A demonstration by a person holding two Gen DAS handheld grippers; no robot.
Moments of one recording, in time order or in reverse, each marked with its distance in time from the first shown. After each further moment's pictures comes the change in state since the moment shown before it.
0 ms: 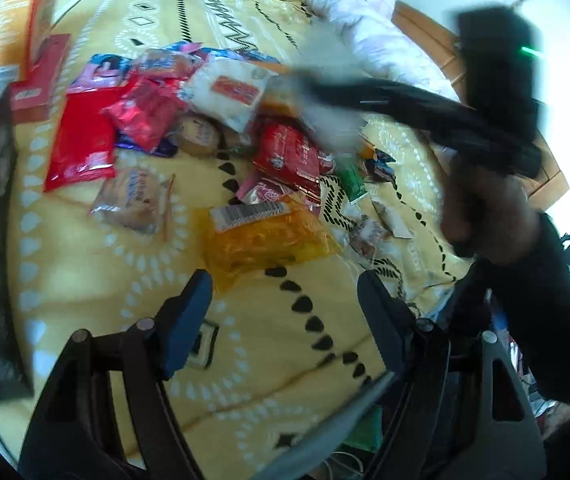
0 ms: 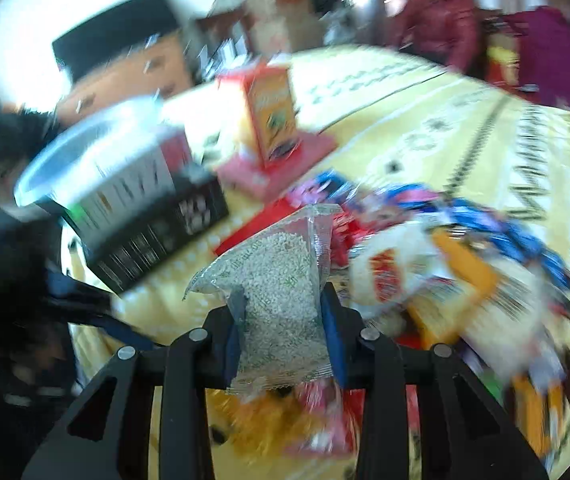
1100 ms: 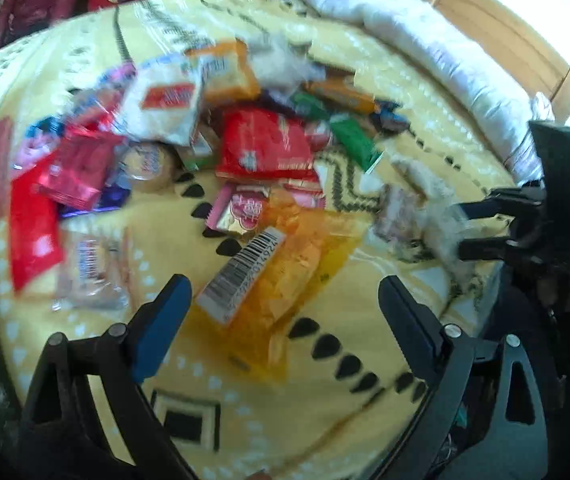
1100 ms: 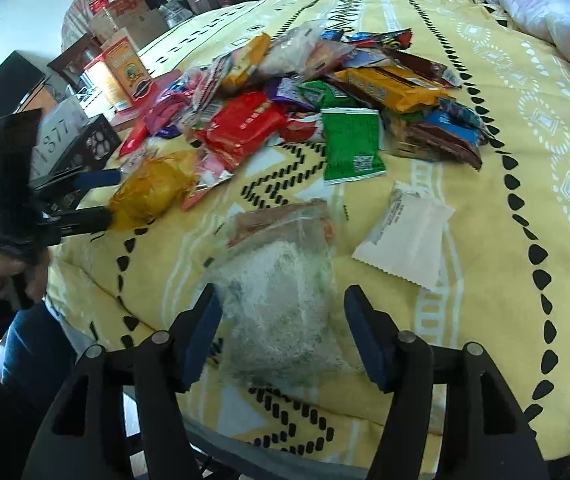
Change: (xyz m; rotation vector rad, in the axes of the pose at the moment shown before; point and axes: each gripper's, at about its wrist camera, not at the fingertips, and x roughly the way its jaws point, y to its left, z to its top) left arm 0.061 -0.023 0.017 0.304 0.098 0.139; right arm -0.081 -0.020 -0.182 0.465 0.149 -0.243
